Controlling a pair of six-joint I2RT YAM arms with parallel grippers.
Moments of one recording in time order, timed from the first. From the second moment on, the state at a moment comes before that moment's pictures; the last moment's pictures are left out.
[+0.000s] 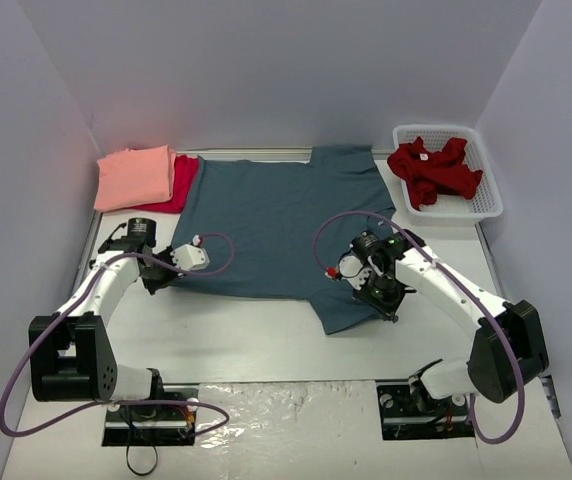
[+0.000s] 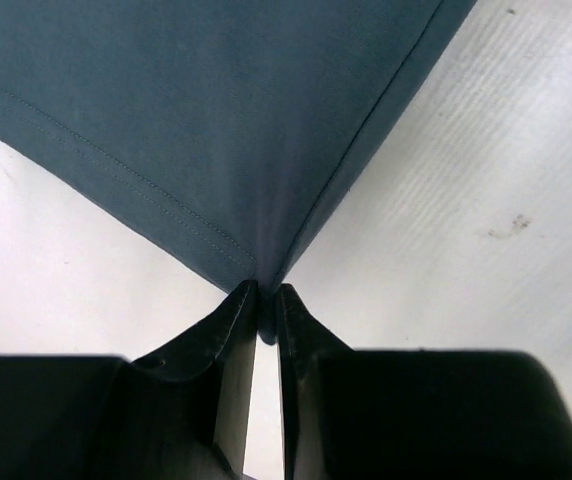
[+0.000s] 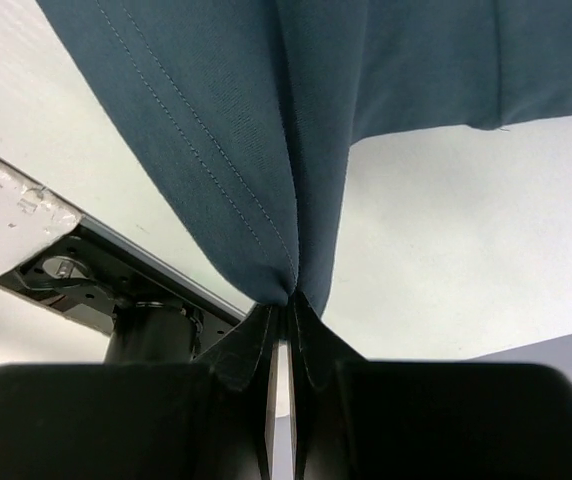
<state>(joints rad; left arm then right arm) 0.01 1.36 0.90 -0.76 0.25 1.14 0.51 1.39 0.98 -1.18 0.02 -0.46</state>
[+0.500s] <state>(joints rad) -0.02 1.30 0.89 -0.95 0.28 1.14 0.49 1.27 1.03 -1.29 -0.02 -0.50</state>
